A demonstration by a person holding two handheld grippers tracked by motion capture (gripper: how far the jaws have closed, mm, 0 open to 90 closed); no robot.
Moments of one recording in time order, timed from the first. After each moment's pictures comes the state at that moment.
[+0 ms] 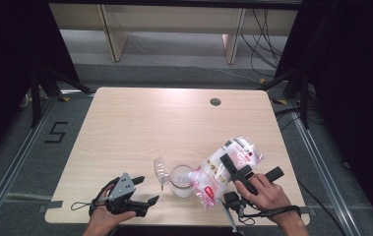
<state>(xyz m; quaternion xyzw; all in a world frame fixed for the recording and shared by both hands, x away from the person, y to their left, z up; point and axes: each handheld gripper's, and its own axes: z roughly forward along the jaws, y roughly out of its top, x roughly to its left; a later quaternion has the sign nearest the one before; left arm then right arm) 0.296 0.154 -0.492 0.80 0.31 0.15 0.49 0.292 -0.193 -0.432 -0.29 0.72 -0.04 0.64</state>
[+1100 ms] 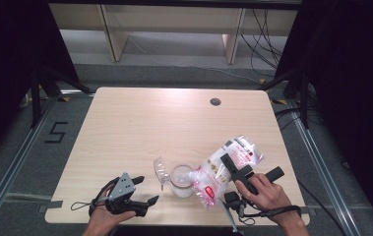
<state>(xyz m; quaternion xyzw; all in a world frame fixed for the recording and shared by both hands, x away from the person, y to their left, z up) 0.297 0.154 -0.492 0.80 0.32 0.15 0.49 0.293 -0.192 -0.429 -0.30 0.71 -0.04 0.63</state>
